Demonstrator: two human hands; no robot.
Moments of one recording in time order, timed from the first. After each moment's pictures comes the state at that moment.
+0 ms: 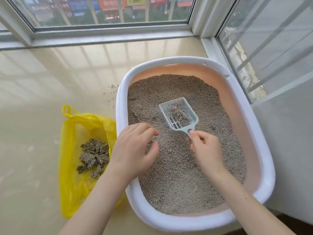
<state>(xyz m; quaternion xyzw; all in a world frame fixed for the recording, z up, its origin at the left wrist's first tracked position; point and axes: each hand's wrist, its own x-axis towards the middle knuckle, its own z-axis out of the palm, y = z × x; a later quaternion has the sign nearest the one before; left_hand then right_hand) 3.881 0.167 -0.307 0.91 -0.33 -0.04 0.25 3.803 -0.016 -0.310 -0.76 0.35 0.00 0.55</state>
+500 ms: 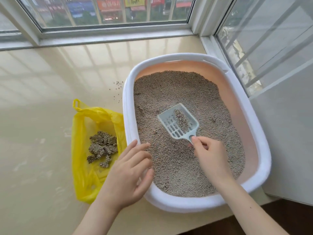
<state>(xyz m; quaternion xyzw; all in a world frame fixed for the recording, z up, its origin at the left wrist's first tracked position) 3.823 0.228 -0.316 0.84 -0.43 -0.04 0.32 3.764 0.004 -0.294 -0.82 0.33 -0.01 0.47</state>
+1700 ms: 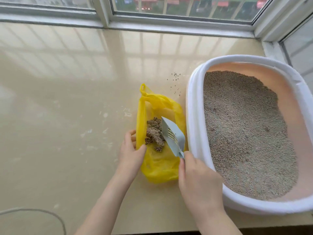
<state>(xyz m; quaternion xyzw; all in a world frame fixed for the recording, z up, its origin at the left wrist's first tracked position) 3.853 0.349 -0.352 0.79 0.19 -0.21 0.54 3.775 0.205 -0.280 -0.99 0.13 0.03 0.04</state>
